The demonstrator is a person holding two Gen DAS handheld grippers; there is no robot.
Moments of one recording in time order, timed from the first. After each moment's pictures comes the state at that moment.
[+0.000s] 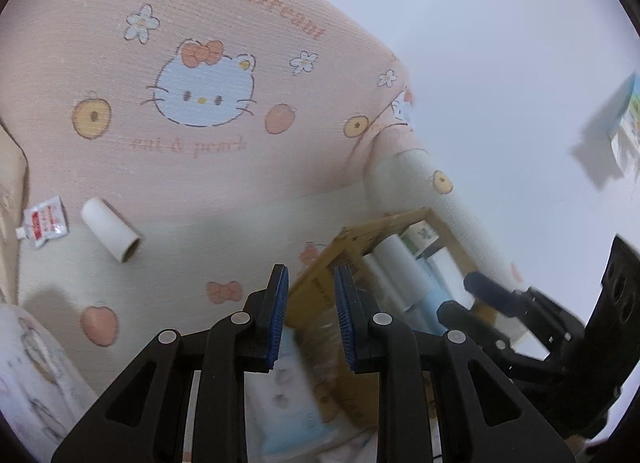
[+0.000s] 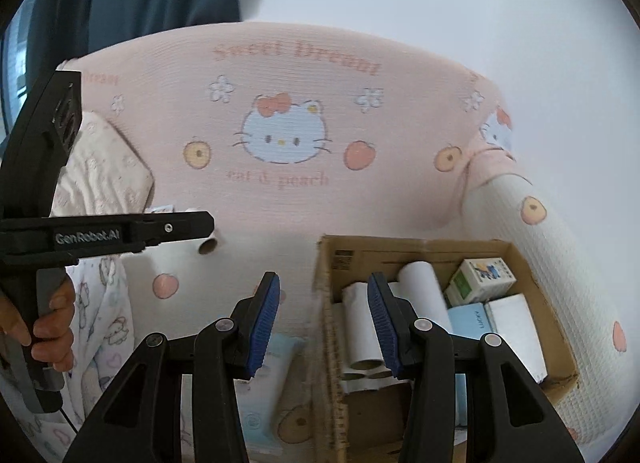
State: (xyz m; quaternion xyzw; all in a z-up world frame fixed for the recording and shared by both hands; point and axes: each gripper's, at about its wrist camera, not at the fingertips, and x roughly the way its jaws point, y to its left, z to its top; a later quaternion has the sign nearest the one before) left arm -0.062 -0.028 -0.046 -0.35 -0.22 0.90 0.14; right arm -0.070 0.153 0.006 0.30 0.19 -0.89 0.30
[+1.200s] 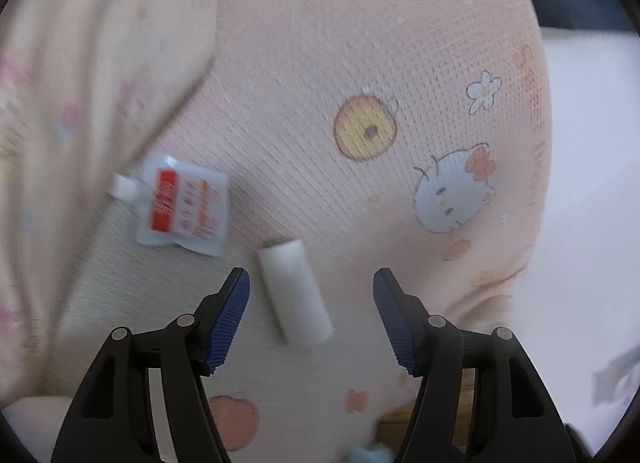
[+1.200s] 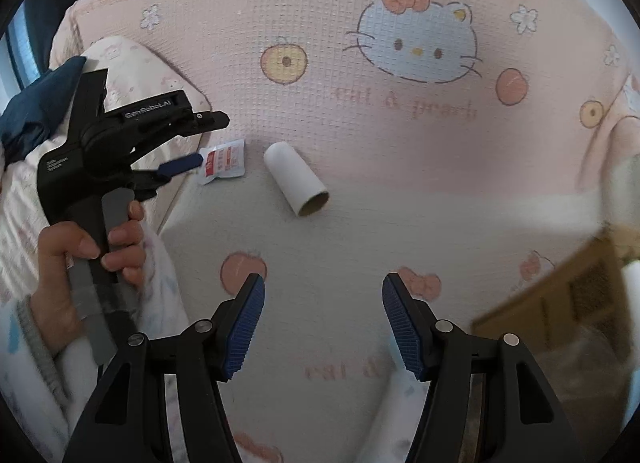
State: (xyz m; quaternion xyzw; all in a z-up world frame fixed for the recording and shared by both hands) left arm -0.126 -0.276 -0.207 -0.30 -0.50 0.81 -0.02; right arm -0.099 -0.019 -0.126 0.42 0.19 -0.81 0.37
